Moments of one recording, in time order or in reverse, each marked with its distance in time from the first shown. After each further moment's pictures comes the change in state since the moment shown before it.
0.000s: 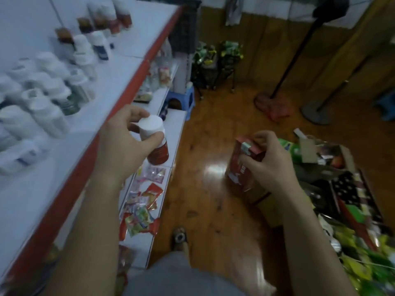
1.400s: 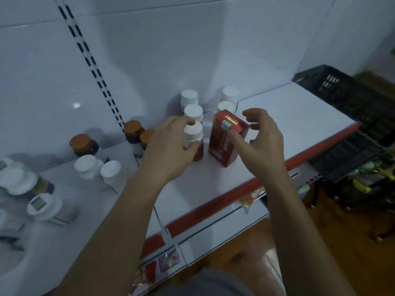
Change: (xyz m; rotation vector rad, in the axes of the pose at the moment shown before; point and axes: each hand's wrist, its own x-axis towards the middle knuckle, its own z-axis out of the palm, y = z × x) left_hand 0.584 -0.135 0.061 0.607 0.426 -0.489; right_hand 0.729 -0.249 0.319 0.323 -0.531 -0.696
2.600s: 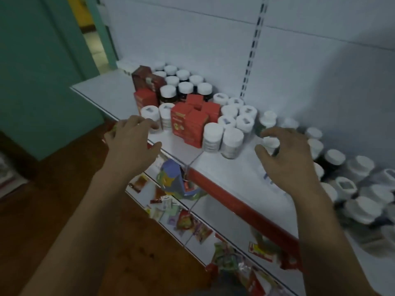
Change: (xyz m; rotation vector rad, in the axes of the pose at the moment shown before) left_hand -0.584 -0.316 -0.402 0.611 0.555 -1.130; right_hand -0.346 -0.441 0.350 0.110 -0.754 -0.860
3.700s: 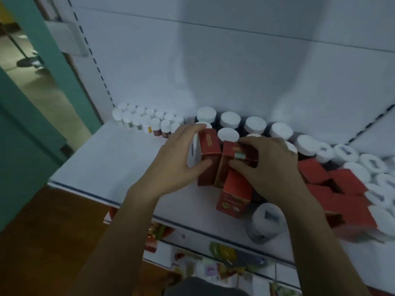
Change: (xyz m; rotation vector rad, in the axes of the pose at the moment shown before) left_hand 0.352 -0.209 0.066 -0.648 -0.325 0.635; right_hand 0.243 -0.241 0.257 -0.220 -0.057 0.273
